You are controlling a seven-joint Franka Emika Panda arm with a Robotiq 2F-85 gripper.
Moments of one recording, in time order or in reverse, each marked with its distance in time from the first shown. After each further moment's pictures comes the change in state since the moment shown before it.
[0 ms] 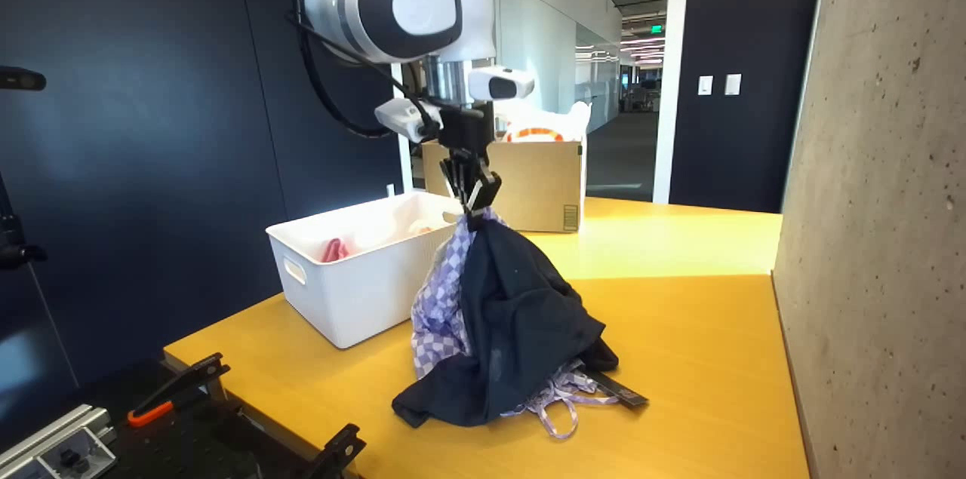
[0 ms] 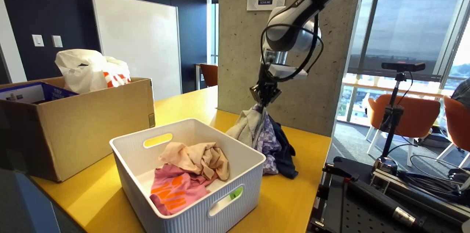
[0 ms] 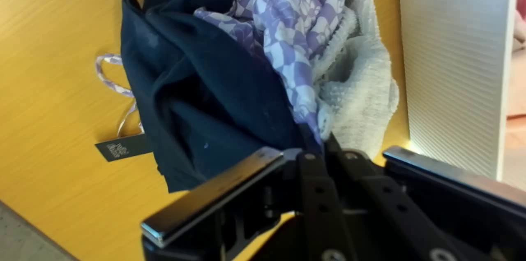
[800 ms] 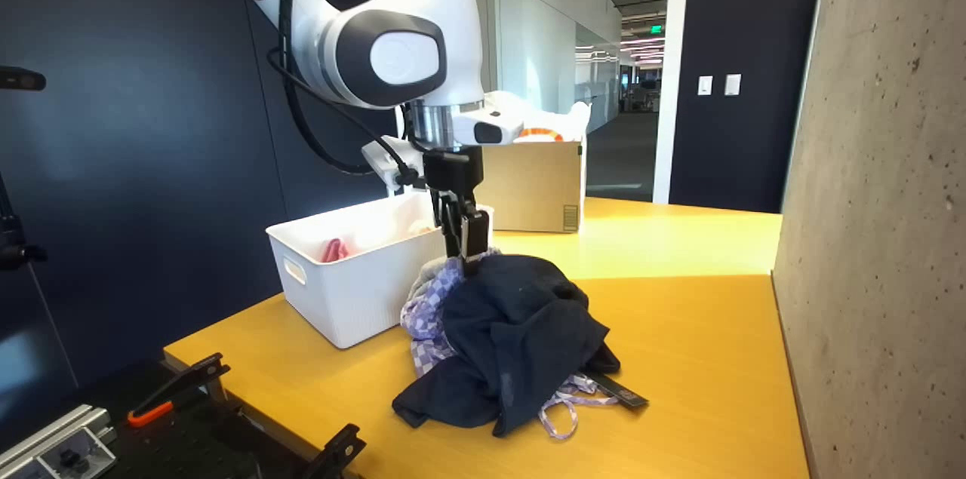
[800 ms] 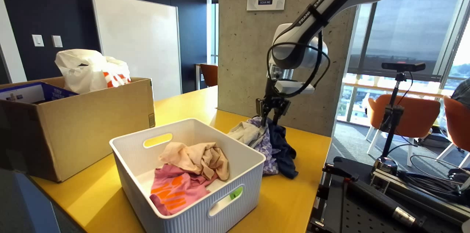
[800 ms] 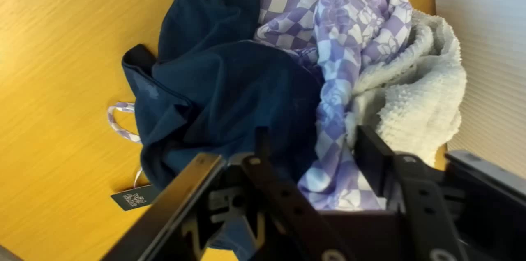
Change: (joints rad) arm 0.005 -0.001 -0.012 -0.126 0.018 0.107 0.015
